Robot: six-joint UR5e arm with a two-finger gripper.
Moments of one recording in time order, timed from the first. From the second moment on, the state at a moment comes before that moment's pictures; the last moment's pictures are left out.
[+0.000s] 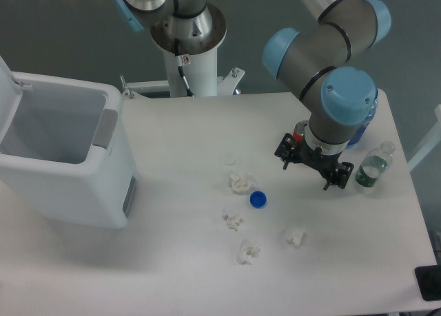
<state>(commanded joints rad) 2.65 -1.99 -1.45 -1.29 1.56 1.16</state>
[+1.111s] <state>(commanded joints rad) 2.53 -2.02 -1.56 -1.23 1.53 0.75</state>
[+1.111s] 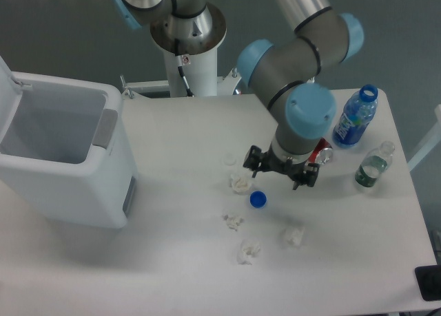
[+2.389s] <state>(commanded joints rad) 2.45 -2.01 -1.74 -1.18 1.56 0.73</state>
